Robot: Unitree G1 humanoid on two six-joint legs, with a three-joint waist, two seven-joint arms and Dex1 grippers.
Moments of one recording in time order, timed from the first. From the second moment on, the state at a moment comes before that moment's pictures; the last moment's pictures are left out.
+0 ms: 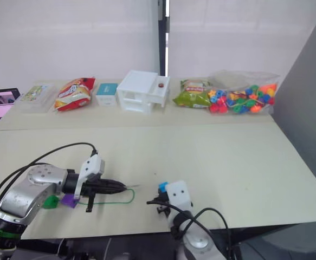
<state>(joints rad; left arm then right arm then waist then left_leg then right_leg) -0.31 0.80 -0.10 -0.22 -0.40 0.51 -1.22 0.21 -0.08 0.42 -0.64 0.01 0.68 0.04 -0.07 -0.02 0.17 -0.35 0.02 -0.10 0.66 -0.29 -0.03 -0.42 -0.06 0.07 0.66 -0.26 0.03</state>
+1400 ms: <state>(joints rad) -0.24 0.77 -0.11 -0.30 -0.42 0.53 -1.19 -0.66 -0.75 0.52 -0.10 0.10 0.31 1.30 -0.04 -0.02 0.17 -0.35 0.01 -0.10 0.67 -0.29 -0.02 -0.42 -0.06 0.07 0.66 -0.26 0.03</state>
